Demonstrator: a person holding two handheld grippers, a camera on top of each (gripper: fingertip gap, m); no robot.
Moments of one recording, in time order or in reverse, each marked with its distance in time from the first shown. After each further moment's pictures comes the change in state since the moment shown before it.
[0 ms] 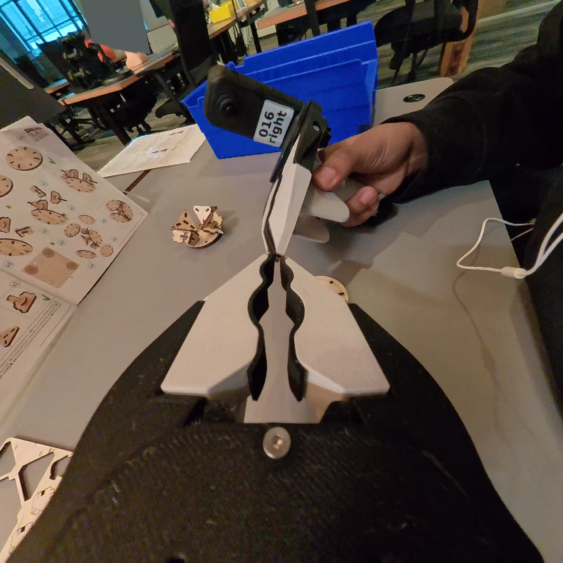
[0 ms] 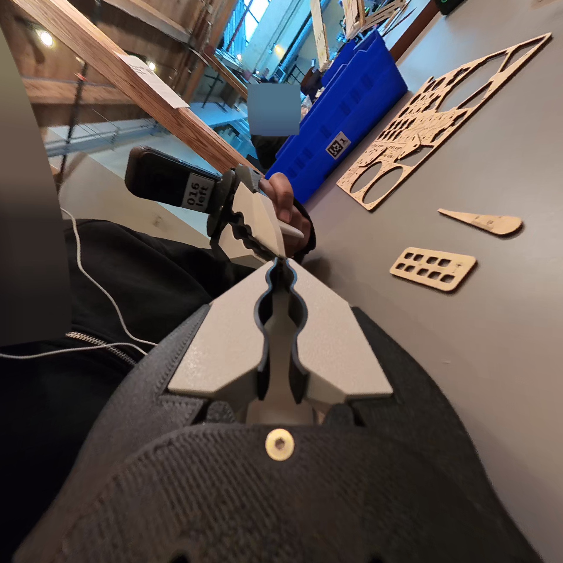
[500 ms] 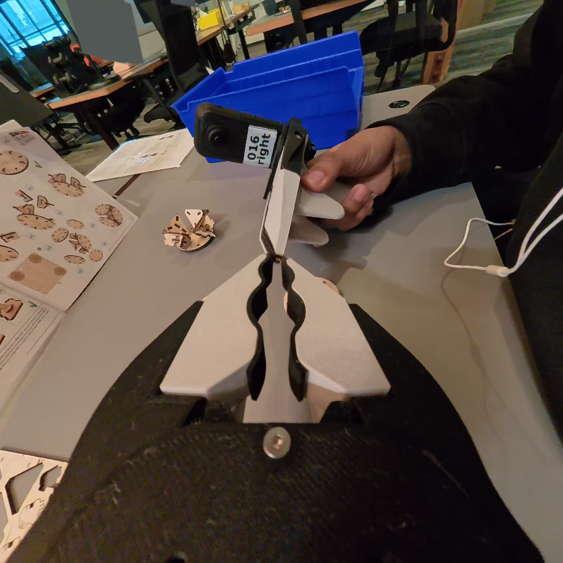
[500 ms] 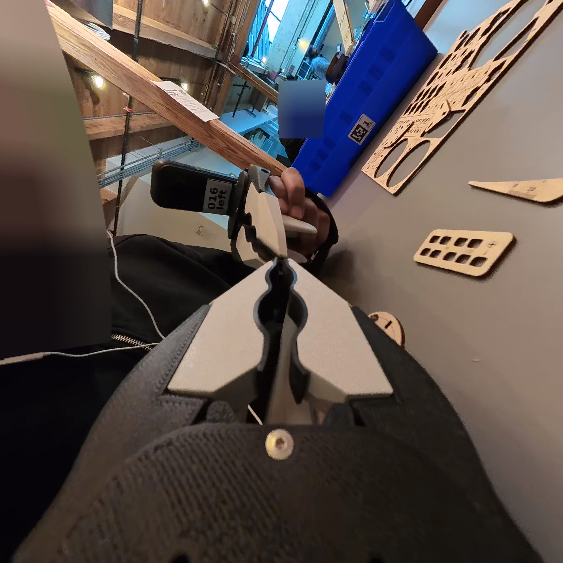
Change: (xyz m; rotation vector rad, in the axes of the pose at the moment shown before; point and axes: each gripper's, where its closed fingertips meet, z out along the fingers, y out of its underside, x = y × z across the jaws) left arm 0.004 -0.001 -0.002 0.016 0.036 -0.002; right arm -0.005 0.003 0.002 -0.010 -0.101 0.148
